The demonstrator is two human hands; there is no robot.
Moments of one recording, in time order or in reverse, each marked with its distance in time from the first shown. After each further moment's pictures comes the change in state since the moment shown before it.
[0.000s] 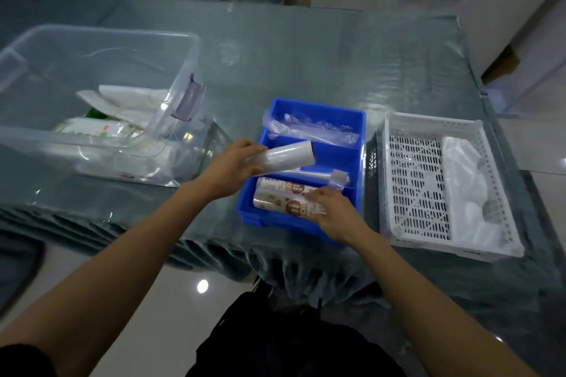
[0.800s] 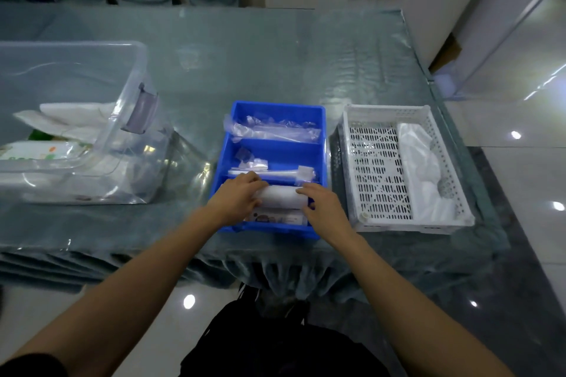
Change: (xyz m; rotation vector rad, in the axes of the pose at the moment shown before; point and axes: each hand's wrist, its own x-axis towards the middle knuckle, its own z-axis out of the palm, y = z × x) left_hand 0.007 0.025 0.081 0.224 -0.206 0.203; right_hand -0.027 0.020 -0.002 0.255 0.320 0.075
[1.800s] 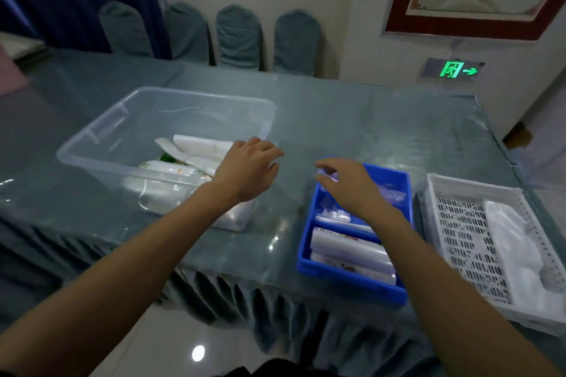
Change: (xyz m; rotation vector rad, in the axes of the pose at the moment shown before) left_hand -0.105 -0.086 -0.193 0.337 0.580 -0.030; right_hand 0.096 -0.220 0.009 -0.146 0.001 -0.264
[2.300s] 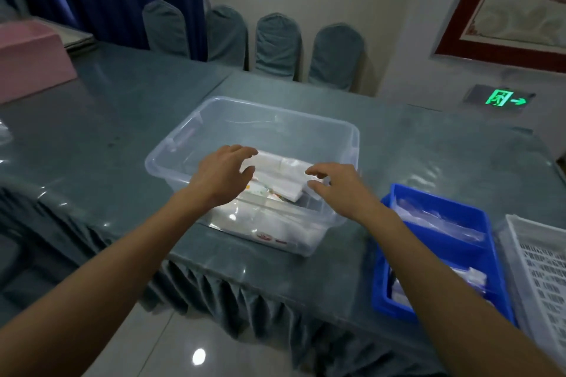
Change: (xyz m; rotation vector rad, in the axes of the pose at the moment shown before) left_hand -0.089 -0.225 -0.047 -0.176 -0.088 -0.407; right_hand 0.093 -0.171 0.122 -0.032 -0.127 -0.115
